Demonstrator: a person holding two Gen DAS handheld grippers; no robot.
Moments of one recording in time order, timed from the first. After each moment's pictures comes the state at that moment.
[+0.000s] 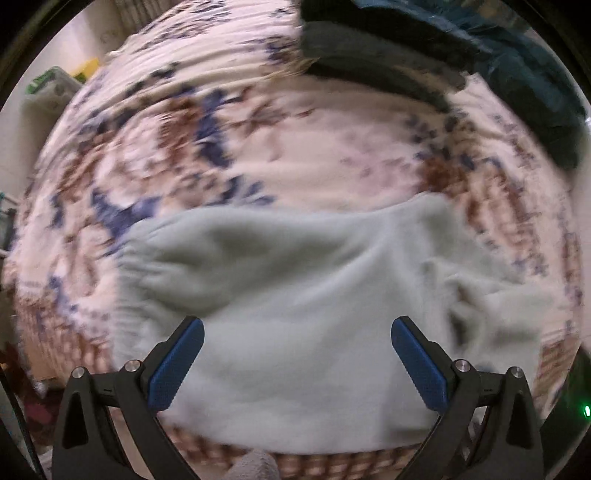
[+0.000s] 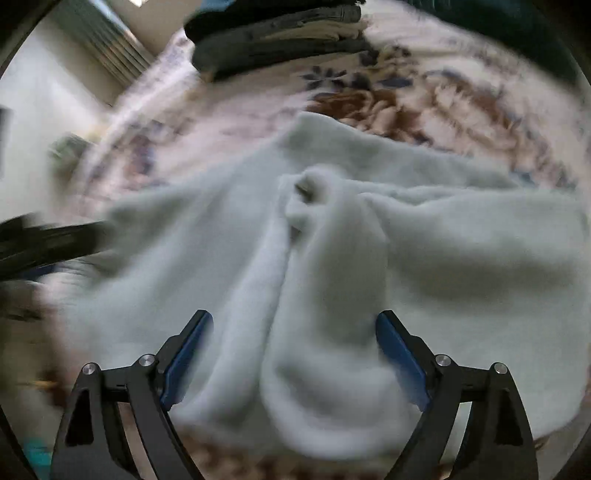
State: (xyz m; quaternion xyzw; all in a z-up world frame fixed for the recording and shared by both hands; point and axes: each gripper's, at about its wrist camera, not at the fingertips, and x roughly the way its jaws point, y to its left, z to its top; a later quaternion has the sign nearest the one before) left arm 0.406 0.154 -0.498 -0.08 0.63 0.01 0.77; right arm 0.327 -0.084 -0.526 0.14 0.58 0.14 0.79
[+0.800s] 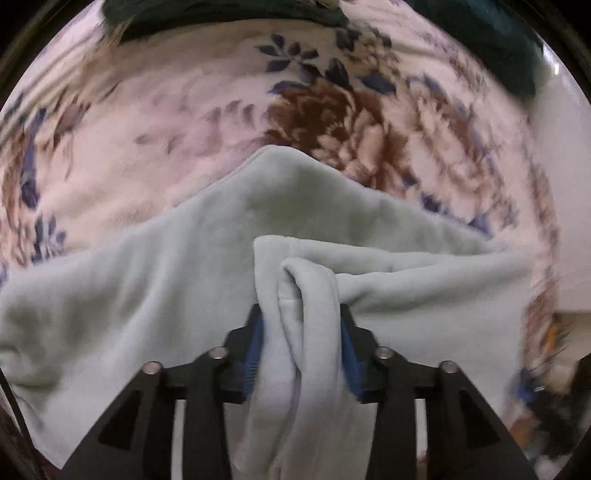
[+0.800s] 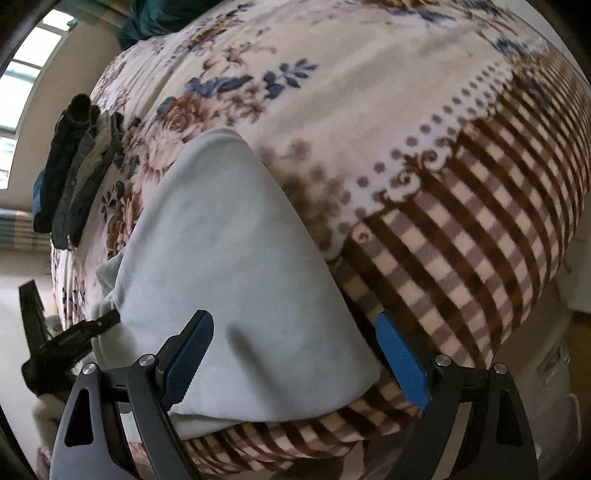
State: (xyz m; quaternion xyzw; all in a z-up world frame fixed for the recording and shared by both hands) left arm 0.453 0.040 -0.568 -0.07 0.69 -0.13 0.71; right arm 0.269 -0.351 -0.562 0.38 0.58 -0.11 0.71
